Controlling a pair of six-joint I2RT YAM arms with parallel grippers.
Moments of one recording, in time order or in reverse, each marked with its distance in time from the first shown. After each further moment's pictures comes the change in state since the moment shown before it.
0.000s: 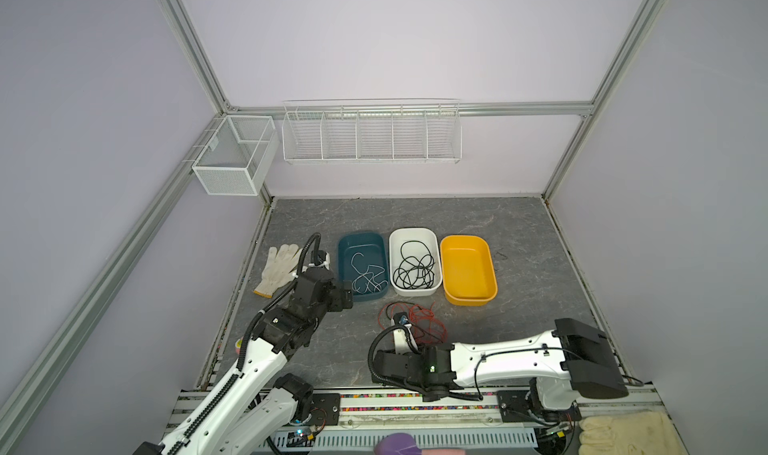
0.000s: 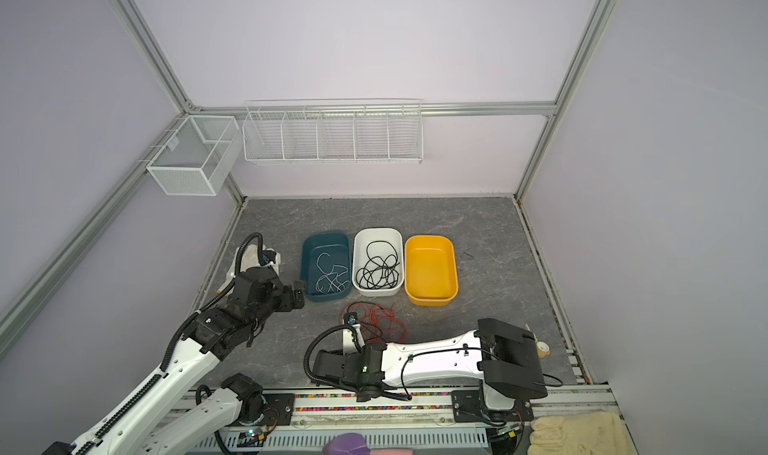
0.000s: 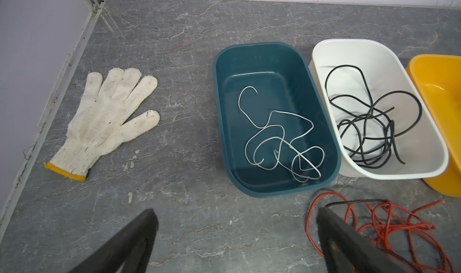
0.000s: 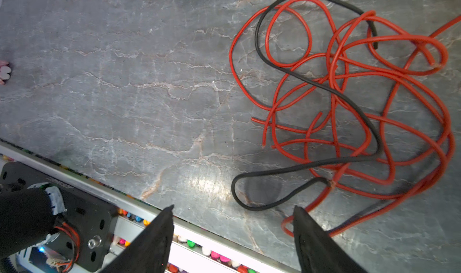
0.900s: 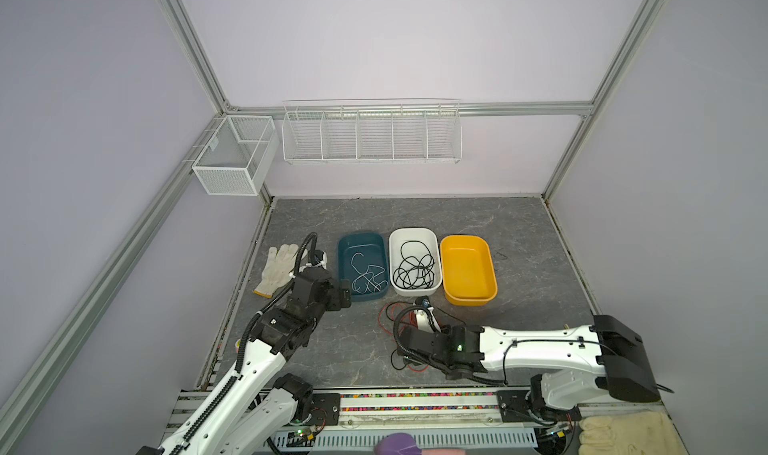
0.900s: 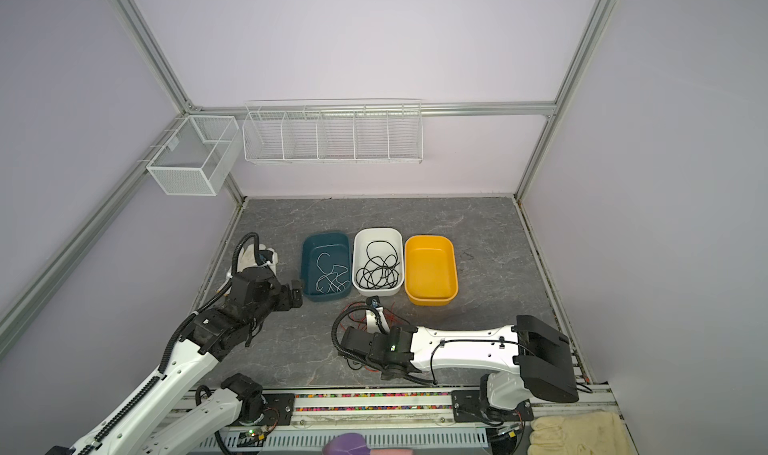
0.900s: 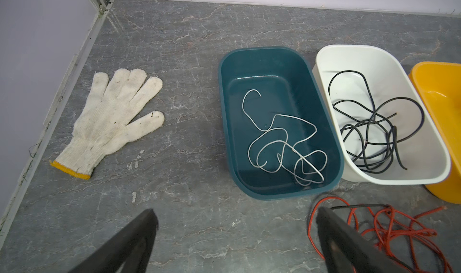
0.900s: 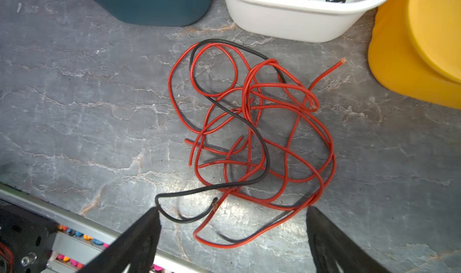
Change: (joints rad) left arm 0.017 -0.009 0.000 0.000 0.002 0.000; right arm -0.127 -0.204 -0.133 -0.075 0.002 -0.156
